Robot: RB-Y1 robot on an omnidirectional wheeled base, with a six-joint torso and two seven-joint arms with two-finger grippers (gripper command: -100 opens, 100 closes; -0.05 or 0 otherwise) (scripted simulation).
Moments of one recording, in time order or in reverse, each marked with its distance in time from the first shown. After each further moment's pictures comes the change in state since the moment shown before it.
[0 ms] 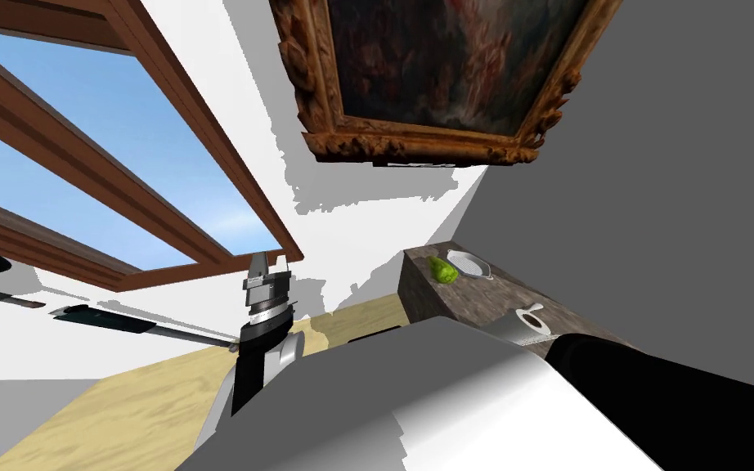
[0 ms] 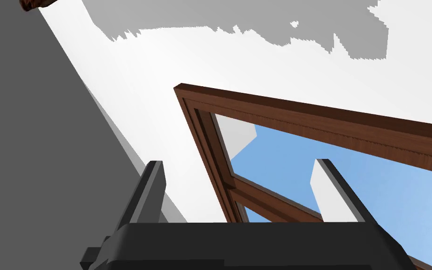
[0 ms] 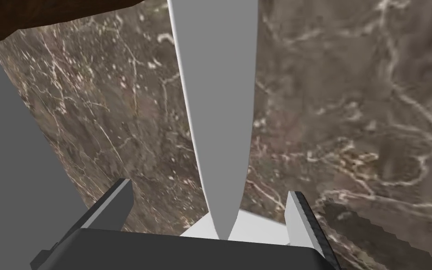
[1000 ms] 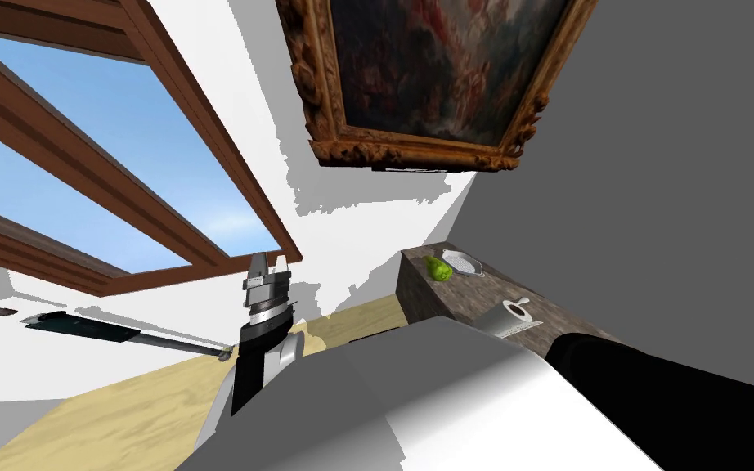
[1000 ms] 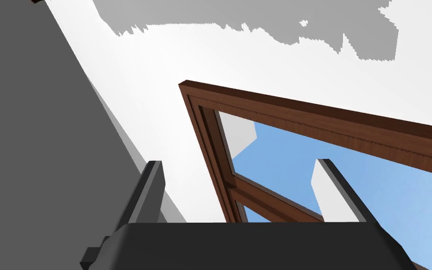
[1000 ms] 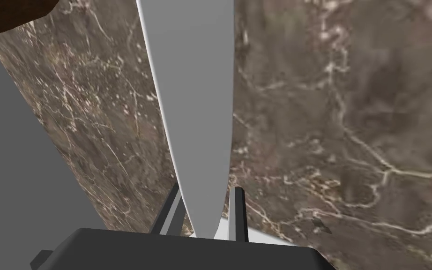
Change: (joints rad) left arm 0.001 0.000 0.001 0.000 0.000 0.000 0.000; right arm -0.009 -0.004 -0.004 0.016 -0.001 -0.010 0.013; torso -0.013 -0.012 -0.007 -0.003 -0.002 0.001
